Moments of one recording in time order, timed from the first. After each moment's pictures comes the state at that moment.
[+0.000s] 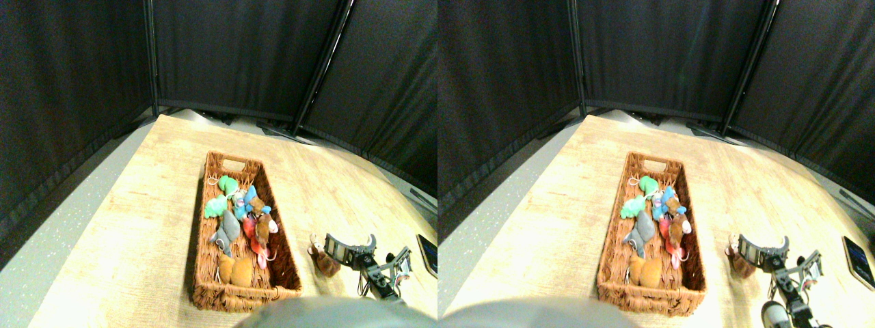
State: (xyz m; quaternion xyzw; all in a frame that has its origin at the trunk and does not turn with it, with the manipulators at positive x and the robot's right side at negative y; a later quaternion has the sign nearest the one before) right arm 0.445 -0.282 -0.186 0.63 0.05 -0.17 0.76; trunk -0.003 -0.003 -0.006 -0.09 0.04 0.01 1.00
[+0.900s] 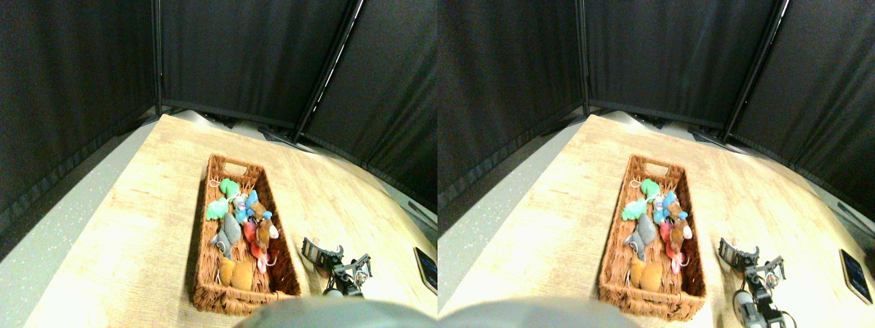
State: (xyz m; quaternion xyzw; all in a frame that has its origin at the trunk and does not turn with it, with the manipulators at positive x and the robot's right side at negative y) right arm 0.476 -0.278 -0.237 0.65 0.08 -0.22 0.72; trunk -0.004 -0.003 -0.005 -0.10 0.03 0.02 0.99
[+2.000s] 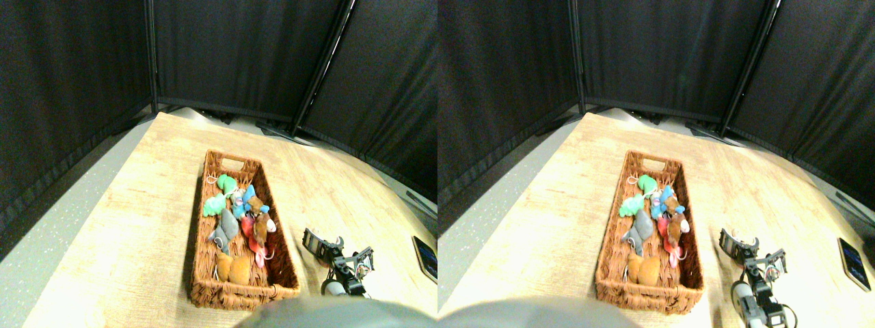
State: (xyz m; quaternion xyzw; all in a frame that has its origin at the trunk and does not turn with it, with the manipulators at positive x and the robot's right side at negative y) right arm 0.472 -0.278 -0.222 0.65 0.04 -0.22 0.72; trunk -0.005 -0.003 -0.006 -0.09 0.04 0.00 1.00
